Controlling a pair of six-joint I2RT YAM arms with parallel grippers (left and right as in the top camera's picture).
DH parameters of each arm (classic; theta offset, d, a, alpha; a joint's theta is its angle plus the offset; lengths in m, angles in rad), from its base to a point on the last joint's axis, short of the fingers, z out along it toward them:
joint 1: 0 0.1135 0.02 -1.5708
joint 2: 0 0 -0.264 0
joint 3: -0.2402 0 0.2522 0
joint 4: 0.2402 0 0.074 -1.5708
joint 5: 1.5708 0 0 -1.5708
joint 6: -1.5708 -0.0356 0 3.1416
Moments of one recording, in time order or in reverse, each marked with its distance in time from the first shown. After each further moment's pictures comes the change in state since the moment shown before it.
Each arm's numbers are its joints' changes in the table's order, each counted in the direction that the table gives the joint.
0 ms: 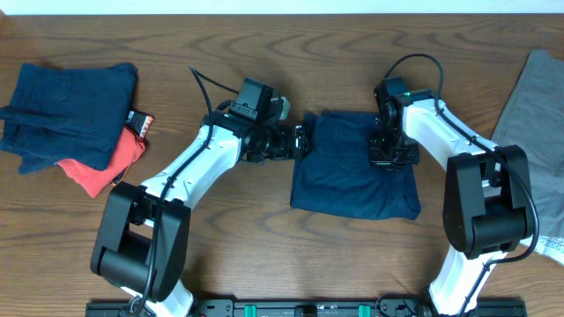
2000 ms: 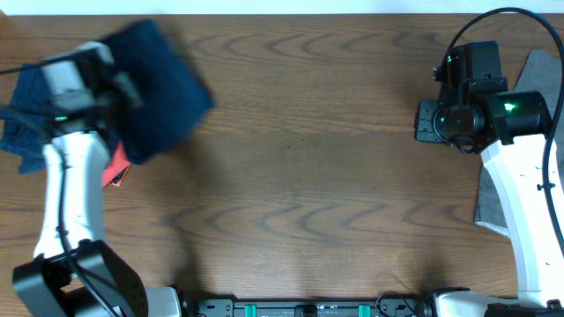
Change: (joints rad) left arm 0.745 -0.224 -0.094 -0.098 -0.303 -0.217; right arm -0.077 -0.521 -0.199 0.232 0.020 0.035
